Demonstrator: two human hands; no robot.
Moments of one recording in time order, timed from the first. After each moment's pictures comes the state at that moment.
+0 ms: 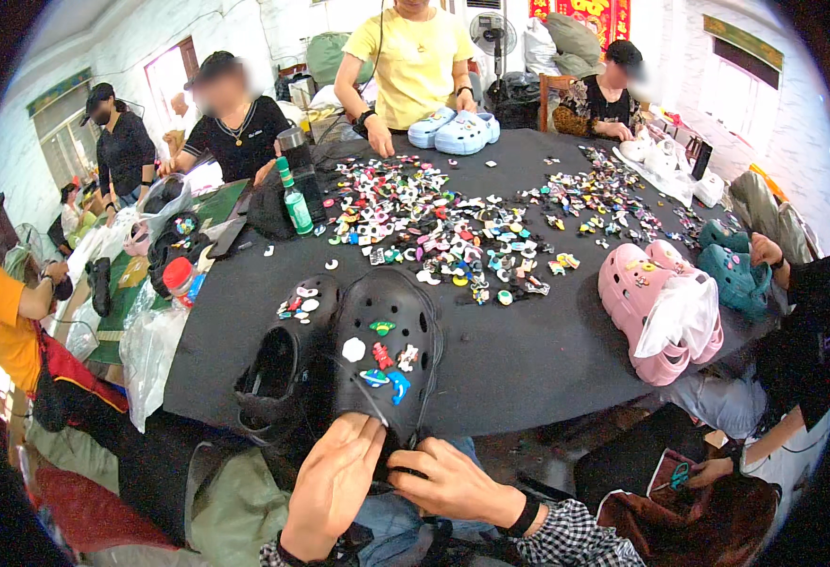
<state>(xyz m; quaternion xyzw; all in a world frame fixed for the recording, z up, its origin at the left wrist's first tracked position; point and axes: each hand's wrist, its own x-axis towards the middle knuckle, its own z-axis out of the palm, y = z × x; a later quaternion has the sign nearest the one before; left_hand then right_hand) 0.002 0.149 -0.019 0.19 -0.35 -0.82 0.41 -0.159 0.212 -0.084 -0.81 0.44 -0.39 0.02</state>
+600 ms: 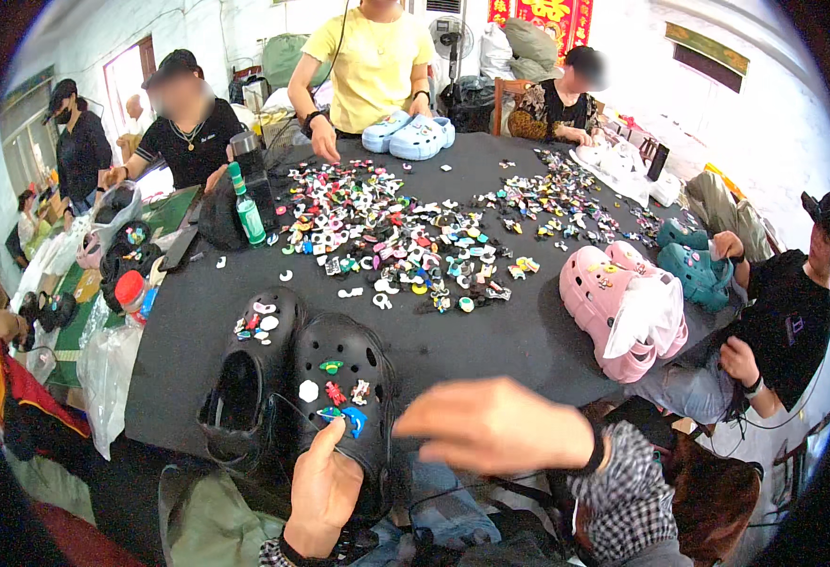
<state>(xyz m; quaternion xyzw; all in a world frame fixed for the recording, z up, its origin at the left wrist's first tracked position) -0.023 0.119 -0.047 0.24 -0.21 -0.87 0.38 -0.231 0.193 0.031 -0.84 0.45 -0.27 0.12</state>
